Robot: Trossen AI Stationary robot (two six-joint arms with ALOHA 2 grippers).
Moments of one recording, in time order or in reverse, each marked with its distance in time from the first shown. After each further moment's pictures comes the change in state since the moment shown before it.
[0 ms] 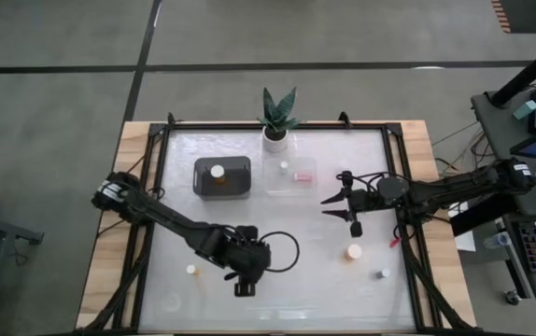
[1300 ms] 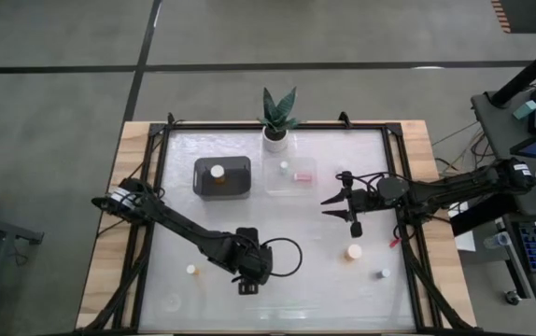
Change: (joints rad) left arm 0.003 0.116 -0.045 0.016 -0.052 -0.023; right arm 0.002 0.001 -0.002 -0.001 0.000 0.019
